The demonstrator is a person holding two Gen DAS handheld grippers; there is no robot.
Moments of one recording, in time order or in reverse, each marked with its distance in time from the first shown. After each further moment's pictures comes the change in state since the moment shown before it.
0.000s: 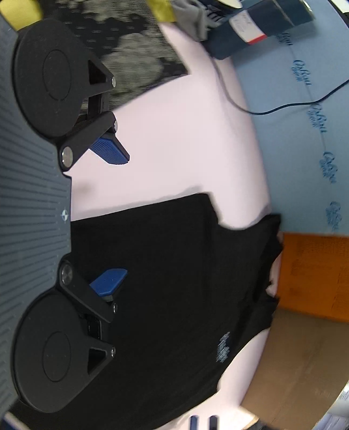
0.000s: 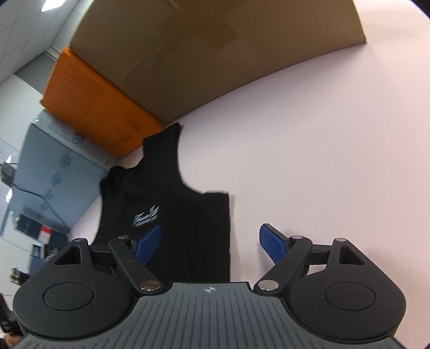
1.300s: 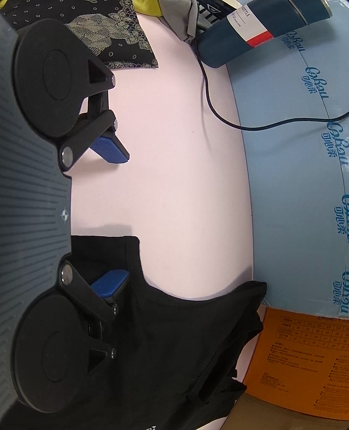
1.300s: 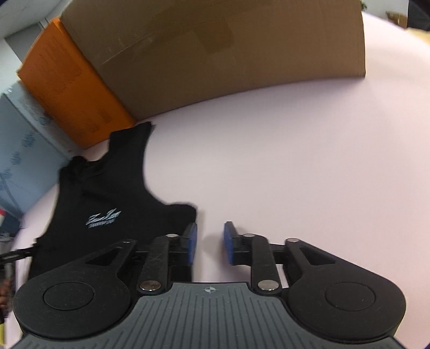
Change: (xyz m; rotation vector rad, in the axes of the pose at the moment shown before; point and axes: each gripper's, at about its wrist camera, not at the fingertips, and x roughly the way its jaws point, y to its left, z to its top) left arm 0.099 0.015 0.057 -0.143 0.004 0.169; right arm 0.004 -0.002 -0.004 -0.109 -0.030 -0.132
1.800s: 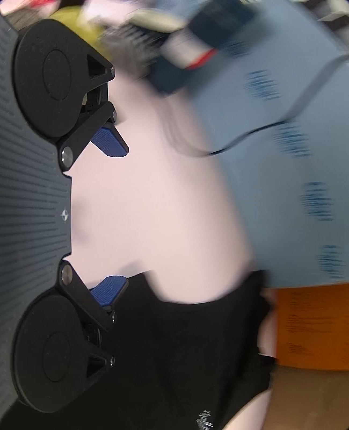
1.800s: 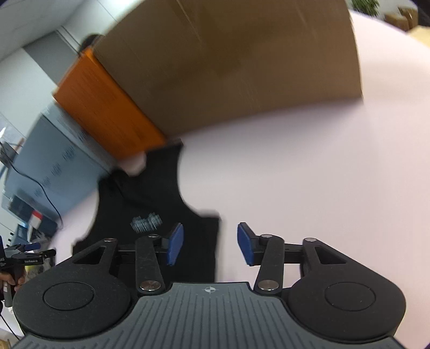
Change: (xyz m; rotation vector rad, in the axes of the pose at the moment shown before) left arm -0.069 0.030 0.040 0.335 -0.043 0.029; right arm -0.079 0.018 0.053 -0.046 -0.019 0.100
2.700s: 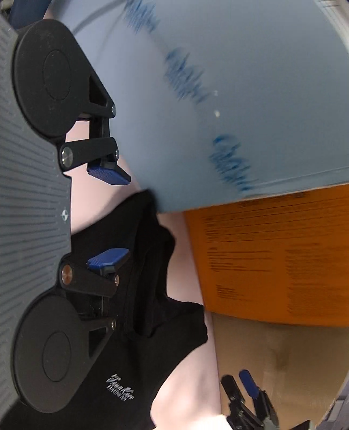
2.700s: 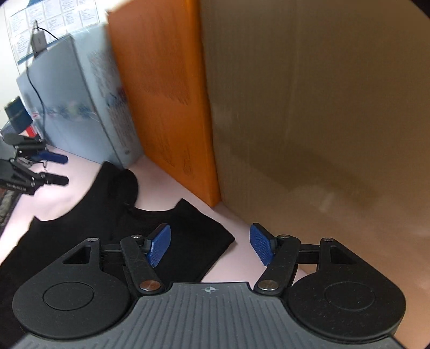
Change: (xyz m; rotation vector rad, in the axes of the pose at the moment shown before) left arm 0.091 -0.064 0.109 0.068 -0.144 -0.318; right arm 0.221 0.109 0.129 -0.649 0.154 0.090
